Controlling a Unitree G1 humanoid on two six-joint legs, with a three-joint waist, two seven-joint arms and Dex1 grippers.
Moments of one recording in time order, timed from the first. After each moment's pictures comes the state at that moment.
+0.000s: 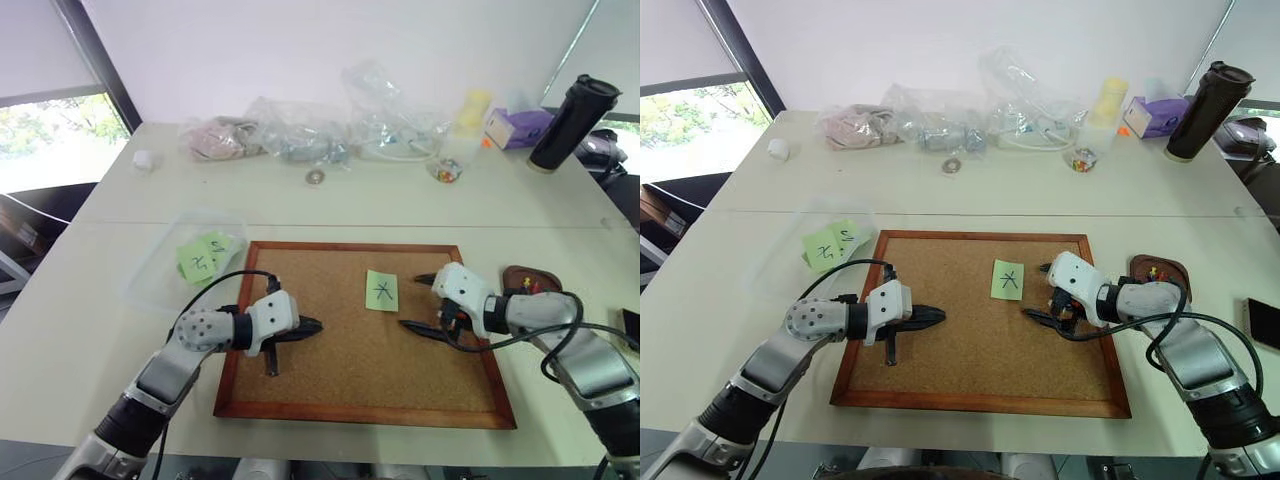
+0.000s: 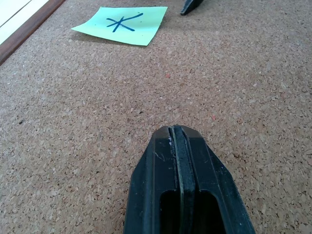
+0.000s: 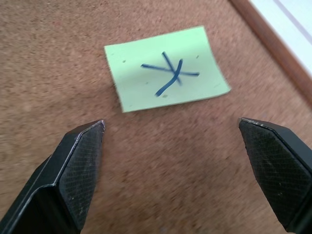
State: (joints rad) left arm -0.19 0.55 -0.34 -0.13 -0.13 0.14 -0.95; right arm -0.15 -0.84 0.11 -0.19 0.19 0.31 0.87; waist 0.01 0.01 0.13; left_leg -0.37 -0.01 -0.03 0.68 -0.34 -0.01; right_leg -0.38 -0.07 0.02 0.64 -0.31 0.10
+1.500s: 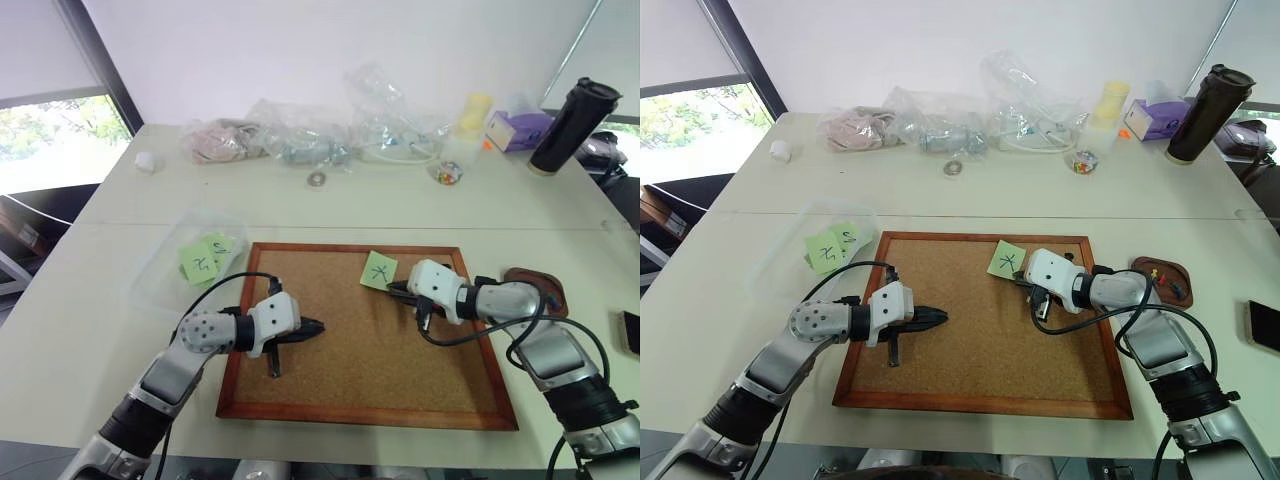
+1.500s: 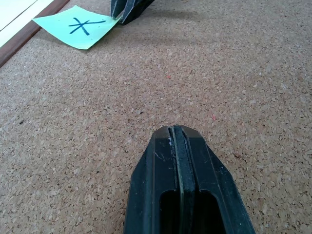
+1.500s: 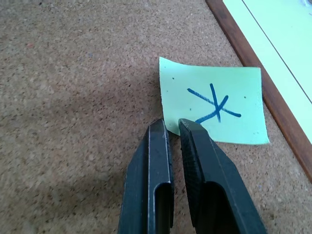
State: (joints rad) left arm -0.18 0.54 -0.35 -0.12 -0.13 0.11 -0.94; right arm -0.27 -0.71 0.18 -0.05 0.04 0.15 0.90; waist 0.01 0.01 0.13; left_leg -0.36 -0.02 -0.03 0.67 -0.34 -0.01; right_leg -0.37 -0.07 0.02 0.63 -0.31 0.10
